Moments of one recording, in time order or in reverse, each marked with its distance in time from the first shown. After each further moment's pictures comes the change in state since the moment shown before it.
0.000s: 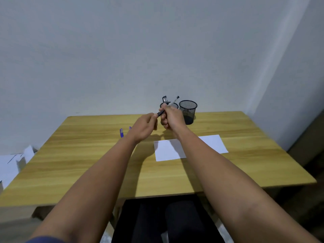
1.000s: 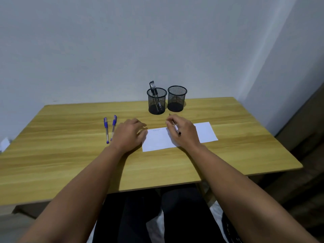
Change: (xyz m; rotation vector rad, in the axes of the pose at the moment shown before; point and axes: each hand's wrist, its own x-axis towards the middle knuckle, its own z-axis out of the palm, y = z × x) left_hand -0.020 -0.073 0.040 0.618 0.079 0.274; right_hand -0.028 0.086 -0.110 -0.910 0.079 -0.773
